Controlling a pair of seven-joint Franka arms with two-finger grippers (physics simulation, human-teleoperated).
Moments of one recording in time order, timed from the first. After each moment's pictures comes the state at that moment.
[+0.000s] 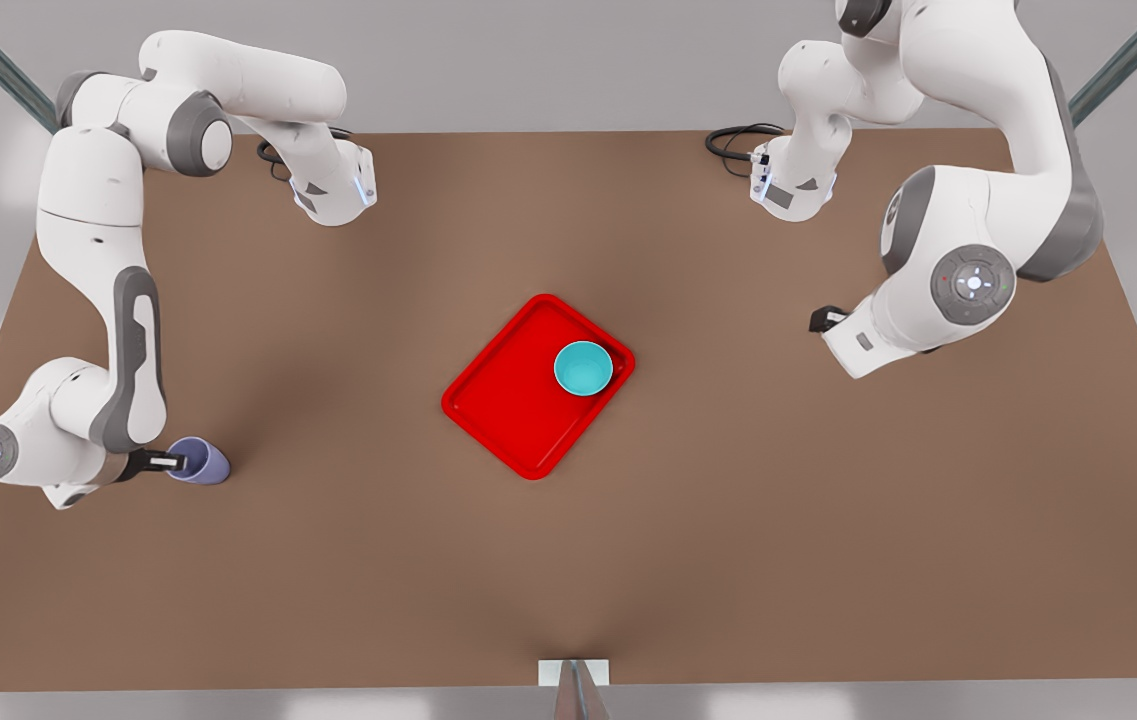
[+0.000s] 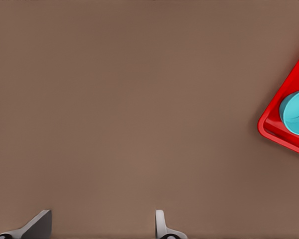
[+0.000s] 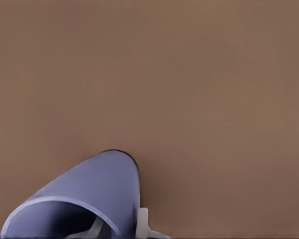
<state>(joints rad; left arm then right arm) -0.37 0.26 0.14 -1.39 0.05 1.34 0.03 -0.15 0.70 -0.17 -1.50 0.15 1.98 -0.27</state>
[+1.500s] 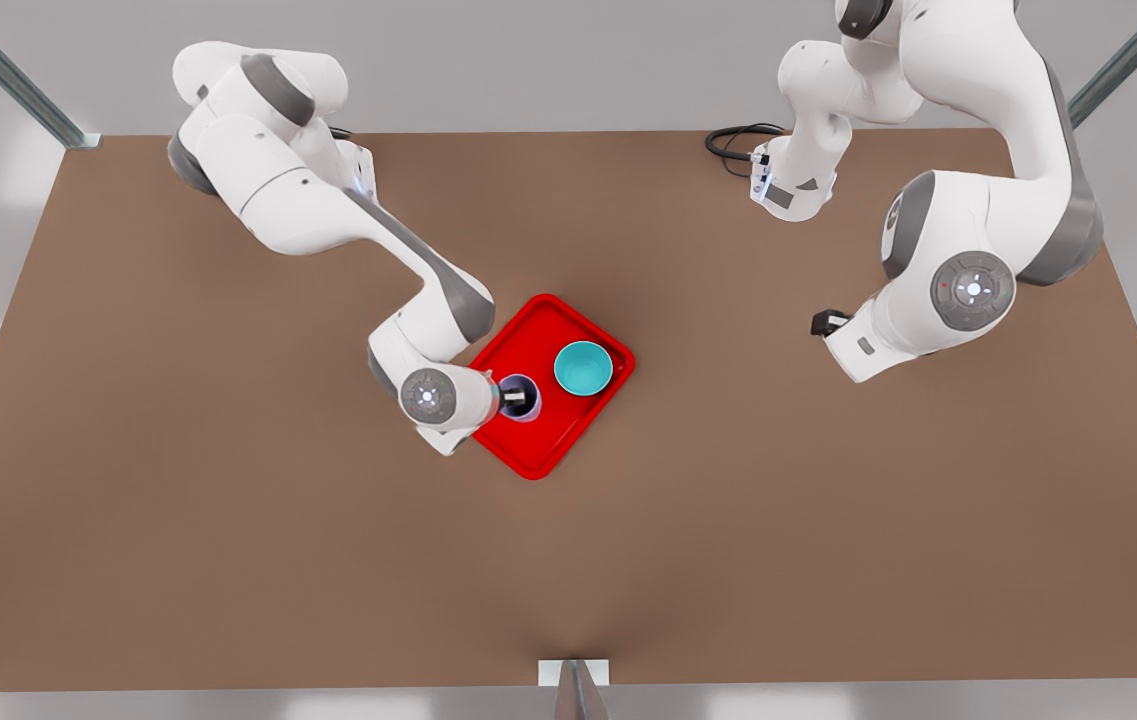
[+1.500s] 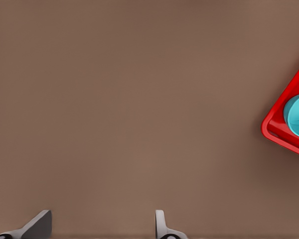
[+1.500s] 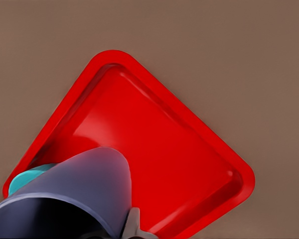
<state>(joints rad) -0.37 0.27 0.15 -1.39 0.05 1.34 0.02 0.11 0.77 0.62 -1.38 -0.12 1.87 0.59</state>
